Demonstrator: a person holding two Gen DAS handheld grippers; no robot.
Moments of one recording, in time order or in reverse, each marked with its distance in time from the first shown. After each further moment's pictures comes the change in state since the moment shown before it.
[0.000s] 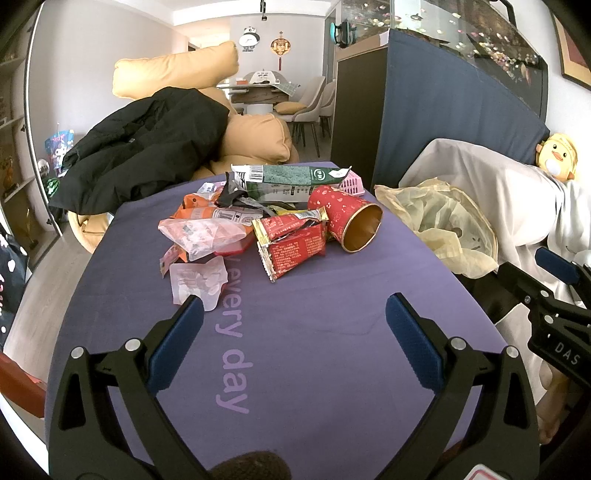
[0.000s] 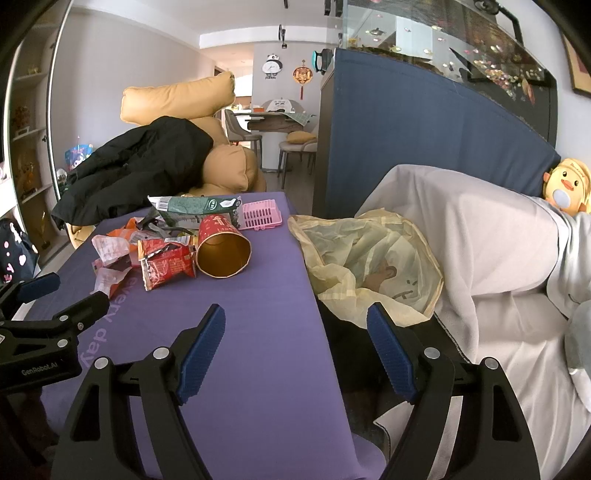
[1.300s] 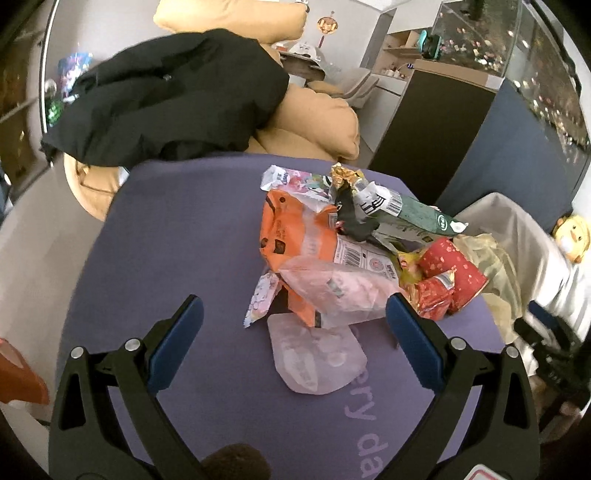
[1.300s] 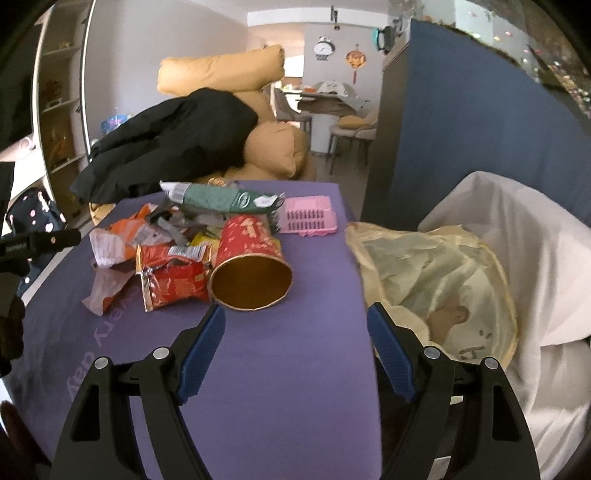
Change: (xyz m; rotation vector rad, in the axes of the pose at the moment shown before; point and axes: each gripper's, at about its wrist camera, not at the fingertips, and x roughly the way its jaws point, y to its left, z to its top) left arm 0.083 0.165 0.039 -0.273 0.105 -0.105; right arm 0.102 0.030 0.038 -0.126 0.087 0.175
